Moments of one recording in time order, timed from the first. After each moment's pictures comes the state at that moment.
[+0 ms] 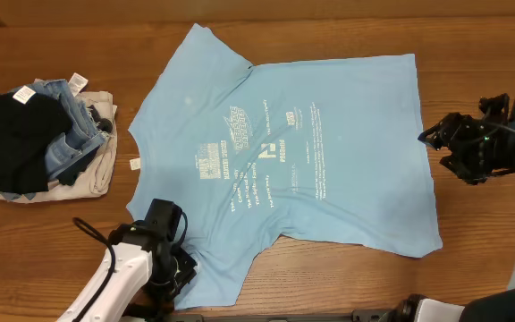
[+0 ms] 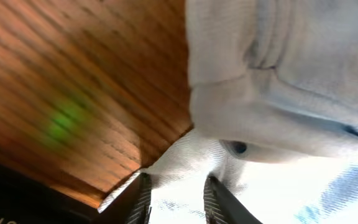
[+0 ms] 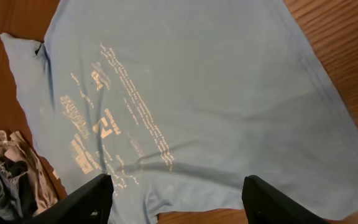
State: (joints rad) left arm -0.22 1.19 0.43 -0.96 0.16 -1.05; right arm -0.36 1.46 1.38 -1.24 -0.46 0.31
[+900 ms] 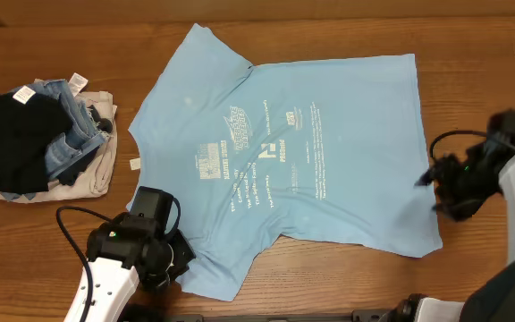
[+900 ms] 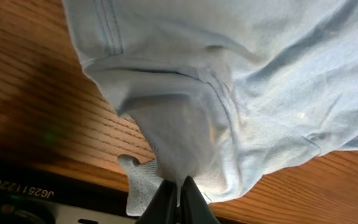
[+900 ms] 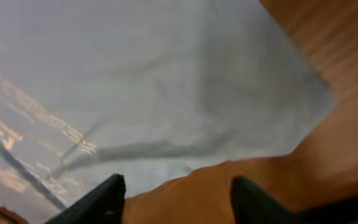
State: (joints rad) left arm -0.22 1.00 0.63 -1.15 0.19 -0.83; right arm -0.37 1.50 1.12 -1.27 -0.29 0.46
